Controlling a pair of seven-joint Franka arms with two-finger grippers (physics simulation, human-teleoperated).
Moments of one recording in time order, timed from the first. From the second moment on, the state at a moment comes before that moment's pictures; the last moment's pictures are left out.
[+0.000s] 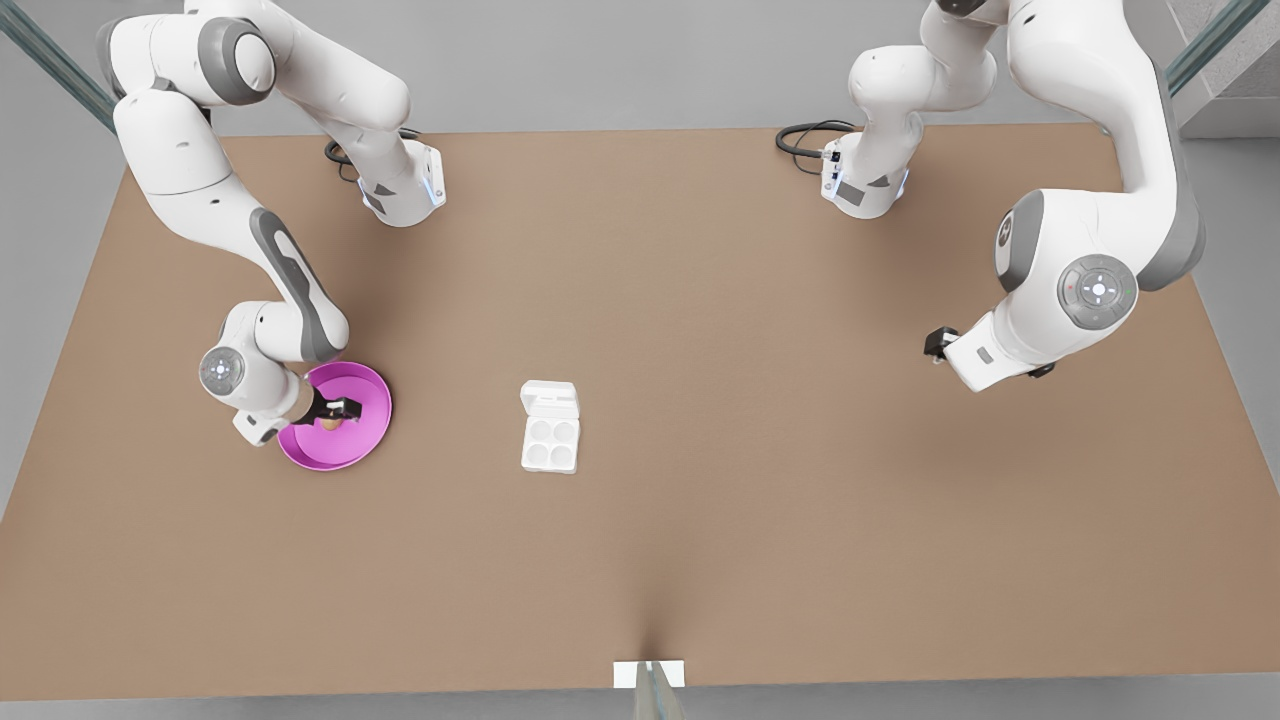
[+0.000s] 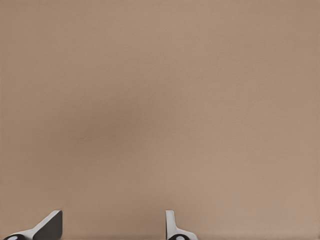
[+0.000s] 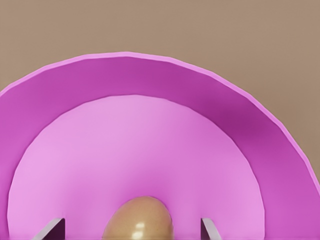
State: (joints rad) left arm -0.03 0.17 -0.12 -1.63 0.13 1.61 0.13; right arm -0.40 0.46 0.25 -2.21 -0.15 2.57 -0.08
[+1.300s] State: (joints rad) left arm -0.03 0.19 -0.12 -1.63 0.13 1.62 0.13; right arm -0.41 0.46 0.25 -2.20 -0.14 2.57 -0.11
